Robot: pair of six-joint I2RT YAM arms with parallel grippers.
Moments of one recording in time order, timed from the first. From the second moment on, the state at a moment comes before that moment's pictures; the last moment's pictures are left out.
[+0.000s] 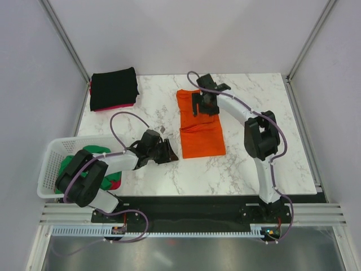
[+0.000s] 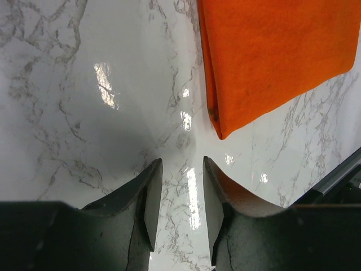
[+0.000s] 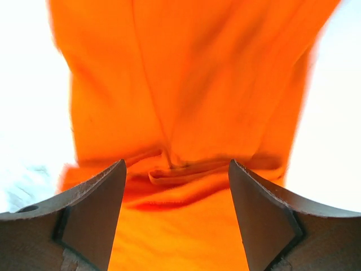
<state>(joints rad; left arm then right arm) -0.57 1.48 0.56 0.13 0.23 -0.71 0.48 2.16 1.80 -0.72 0.05 0.37</state>
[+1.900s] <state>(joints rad) -0.48 2.25 2.00 -0.68 0.01 -0.52 0.45 1.23 0.81 -0.54 -0.08 0.50</state>
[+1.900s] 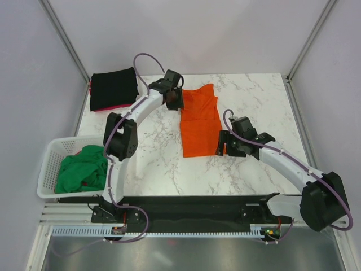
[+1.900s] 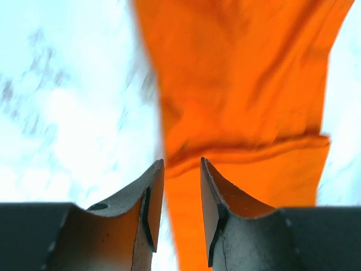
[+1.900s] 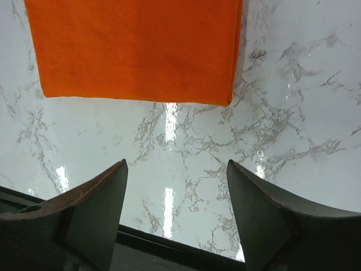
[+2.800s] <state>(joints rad) -0.67 1.51 0.76 -0.10 0.12 -0.76 0.24 1.53 0.66 -0.04 -0.32 0.54</state>
